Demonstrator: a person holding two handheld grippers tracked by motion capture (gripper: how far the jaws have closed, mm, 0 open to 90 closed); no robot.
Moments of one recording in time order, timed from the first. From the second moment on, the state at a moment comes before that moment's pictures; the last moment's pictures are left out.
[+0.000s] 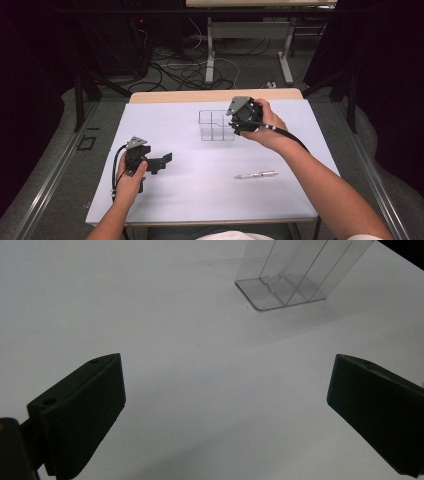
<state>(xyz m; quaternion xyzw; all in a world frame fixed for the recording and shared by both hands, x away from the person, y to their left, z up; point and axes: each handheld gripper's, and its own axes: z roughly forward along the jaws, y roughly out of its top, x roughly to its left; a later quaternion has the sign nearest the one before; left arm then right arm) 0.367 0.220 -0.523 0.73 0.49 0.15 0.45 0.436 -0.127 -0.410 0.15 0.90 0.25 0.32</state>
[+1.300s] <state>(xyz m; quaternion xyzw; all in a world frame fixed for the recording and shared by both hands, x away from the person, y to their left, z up) 0.368 0.220 -0.524 0.74 0.49 0.14 0.44 0.487 -0.066 -0.448 0.03 0.96 0.14 0.24</state>
